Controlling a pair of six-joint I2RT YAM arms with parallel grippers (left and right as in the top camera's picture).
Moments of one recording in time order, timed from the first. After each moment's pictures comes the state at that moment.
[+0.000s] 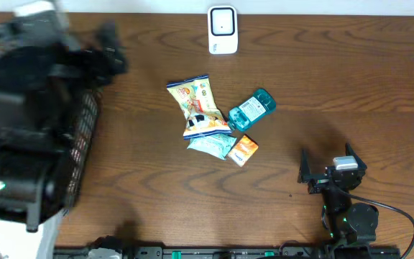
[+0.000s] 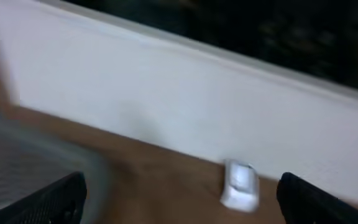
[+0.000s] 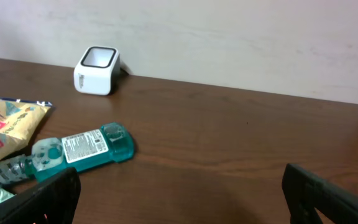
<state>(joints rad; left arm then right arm) -0.19 1.14 1.62 -0.71 -0.20 -0.32 0.06 0.02 0.01 -0.07 -0.03 -0.08</state>
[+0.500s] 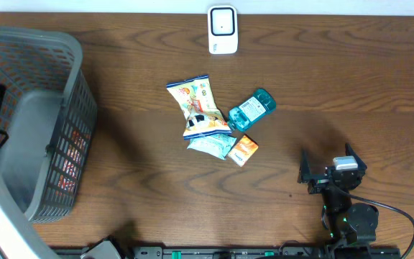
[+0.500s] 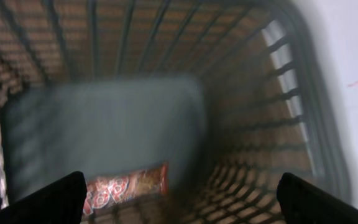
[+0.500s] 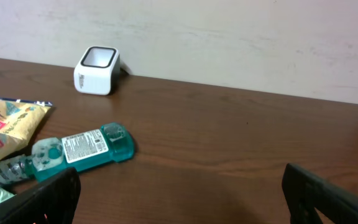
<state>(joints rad) 0.62 1.35 1.68 -1.23 -0.04 -0.74 0.06 0.02 0.01 -0.07 -0.03 -0.08</state>
